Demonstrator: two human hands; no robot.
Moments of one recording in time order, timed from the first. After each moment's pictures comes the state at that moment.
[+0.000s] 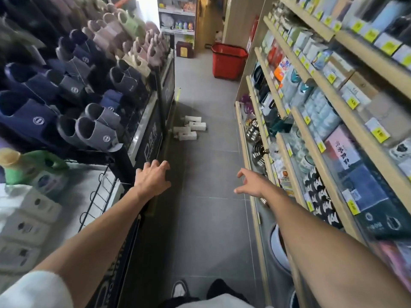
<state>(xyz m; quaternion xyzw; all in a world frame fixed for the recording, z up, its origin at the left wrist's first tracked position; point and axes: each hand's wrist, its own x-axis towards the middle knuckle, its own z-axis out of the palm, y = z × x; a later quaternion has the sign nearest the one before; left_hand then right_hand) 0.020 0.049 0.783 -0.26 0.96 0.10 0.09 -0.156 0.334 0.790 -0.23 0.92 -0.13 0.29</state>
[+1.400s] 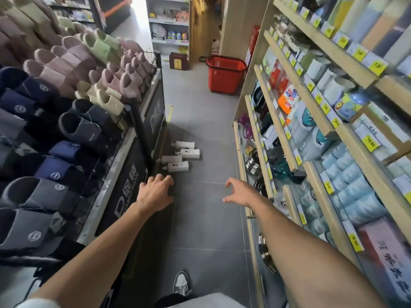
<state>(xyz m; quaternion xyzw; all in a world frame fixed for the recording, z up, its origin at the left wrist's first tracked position) -0.354 -0.068 0.764 -0.23 0.96 0.11 0.11 -0.520 0.176 0.763 -0.24 0.92 -0.14 0.29</state>
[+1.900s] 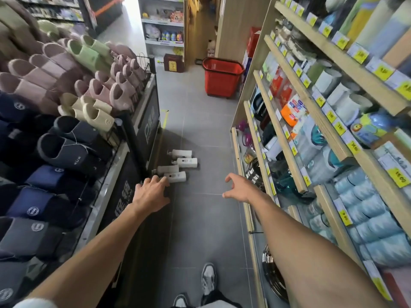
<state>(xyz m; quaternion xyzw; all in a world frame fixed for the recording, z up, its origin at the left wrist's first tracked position) -0.457 -0.153 0.759 -0.23 0.96 0.10 0.12 -0.629 0.096 0.776 -0.23 0.92 -0.15 0.29</state>
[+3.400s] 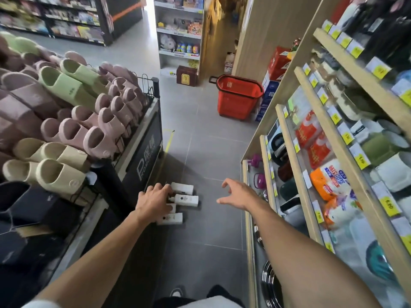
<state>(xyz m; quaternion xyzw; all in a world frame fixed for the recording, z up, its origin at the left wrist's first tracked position) -0.804 -0.320 0.741 -0.27 0.94 0.14 0.12 -0.984 -0.098 0.790 -0.31 0.91 -0.11 0.27</state>
